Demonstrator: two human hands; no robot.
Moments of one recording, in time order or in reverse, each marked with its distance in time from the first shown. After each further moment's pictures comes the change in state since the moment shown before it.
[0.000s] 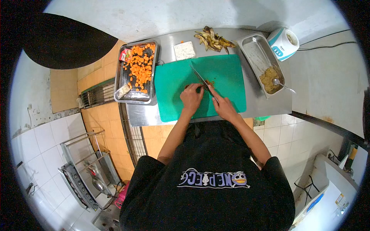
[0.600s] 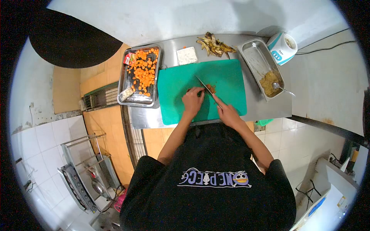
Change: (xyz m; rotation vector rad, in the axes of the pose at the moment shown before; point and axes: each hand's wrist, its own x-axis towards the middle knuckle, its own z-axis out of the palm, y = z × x) left_hand -0.002 -0.009 0.002 0.000 -0.081 -0.023; right_hand -0.019 0.011 -0.001 -0.094 0.006 -0.046
